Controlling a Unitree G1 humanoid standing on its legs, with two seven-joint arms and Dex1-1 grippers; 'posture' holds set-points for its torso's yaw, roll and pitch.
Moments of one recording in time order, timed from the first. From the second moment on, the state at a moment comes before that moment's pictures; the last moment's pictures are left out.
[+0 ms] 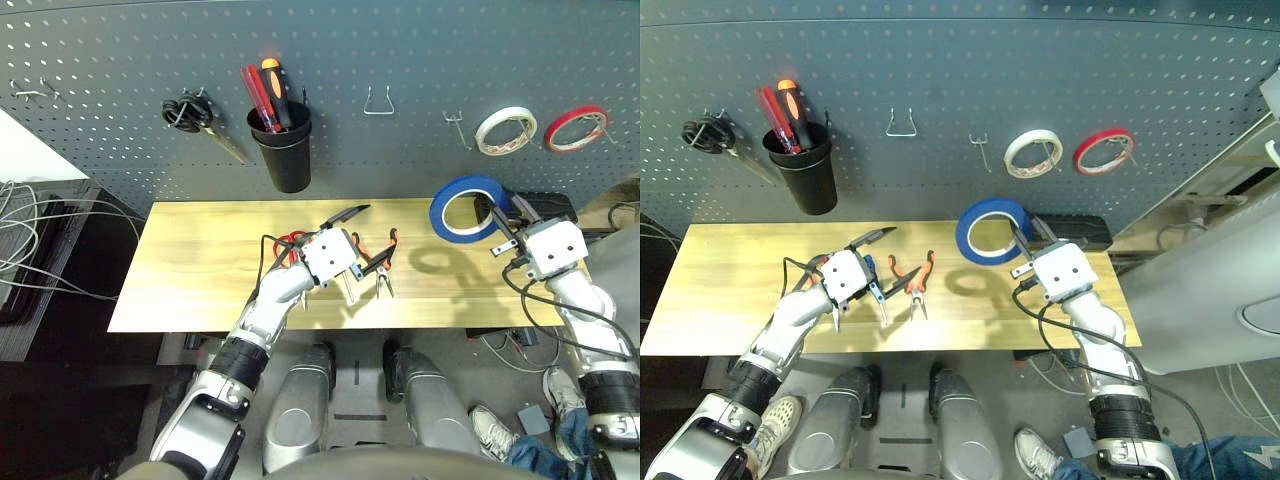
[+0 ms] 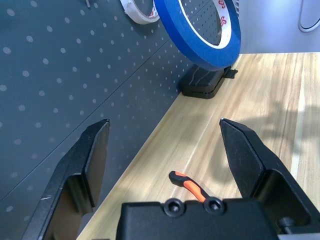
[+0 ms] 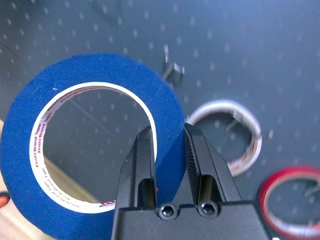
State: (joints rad) left arm -0.34 0.22 -0.27 0.38 0.10 -0.50 -0.51; right arm -0.18 -0.51 -0.10 0.26 -0.12 -0.71 0.29
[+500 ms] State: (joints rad) left arm -0.35 0.22 -0.28 0.40 0.11 -0.52 -0.50; right arm -0.36 -0.51 -0.12 0.27 -0.17 -0.74 0.16
